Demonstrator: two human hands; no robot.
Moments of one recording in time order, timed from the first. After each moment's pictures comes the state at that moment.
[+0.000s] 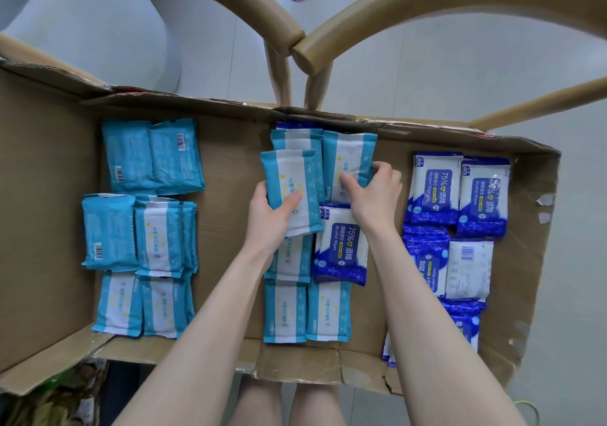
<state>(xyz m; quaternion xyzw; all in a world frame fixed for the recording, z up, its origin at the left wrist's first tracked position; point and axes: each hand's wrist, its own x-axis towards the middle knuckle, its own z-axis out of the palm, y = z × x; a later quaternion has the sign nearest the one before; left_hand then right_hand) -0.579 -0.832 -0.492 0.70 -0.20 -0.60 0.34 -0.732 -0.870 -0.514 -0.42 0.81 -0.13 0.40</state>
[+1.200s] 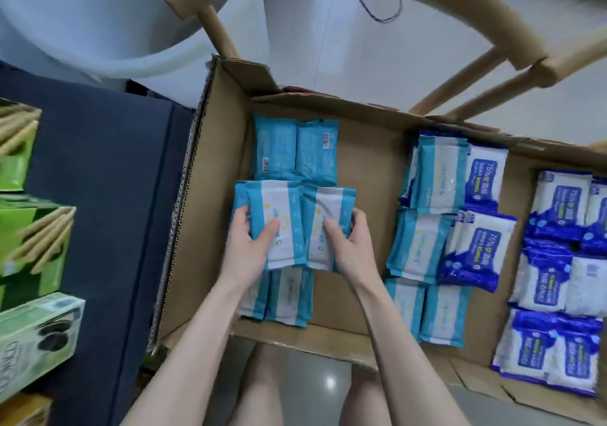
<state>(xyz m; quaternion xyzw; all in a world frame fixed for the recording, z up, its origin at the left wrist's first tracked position) -0.334 -0.750 -0.456 0.74 -0.21 -0.54 0.34 -0.491 -0.768 -0.479 -0.33 0.66 -0.25 0.62</state>
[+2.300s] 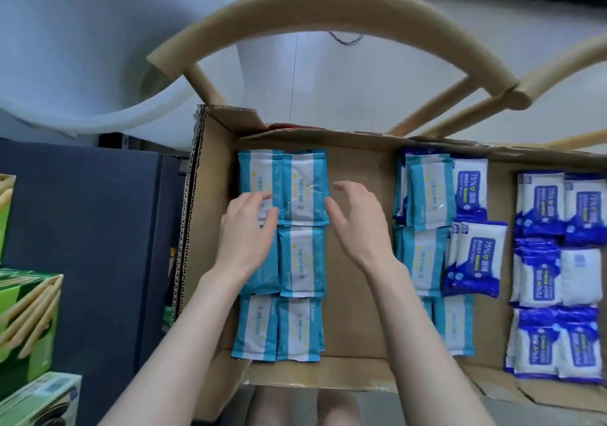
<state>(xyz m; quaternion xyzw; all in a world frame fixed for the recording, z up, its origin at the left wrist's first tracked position) -0.291 -0.831 -0.466 0.73 -0.56 -0.38 0.12 -0.466 -0.847 -0.464 -0.62 0.70 -0.09 0.35</state>
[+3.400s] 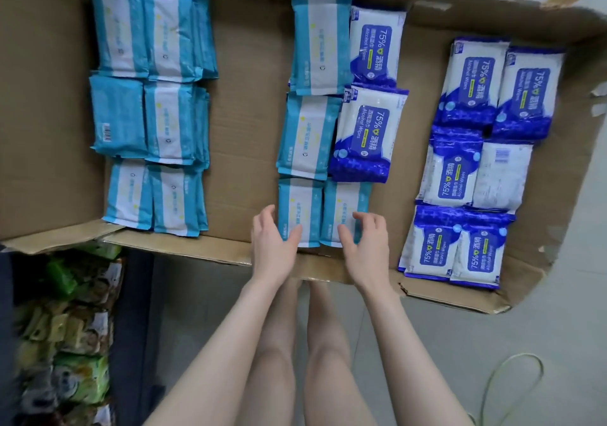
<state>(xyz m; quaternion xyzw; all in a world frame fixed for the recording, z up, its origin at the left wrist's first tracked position) -0.578 -0.613 -0.527 0.82 -0.33 -0.47 0.09 -0.725 -0.623 -0.523 -0.46 0.77 -0.06 0.44</state>
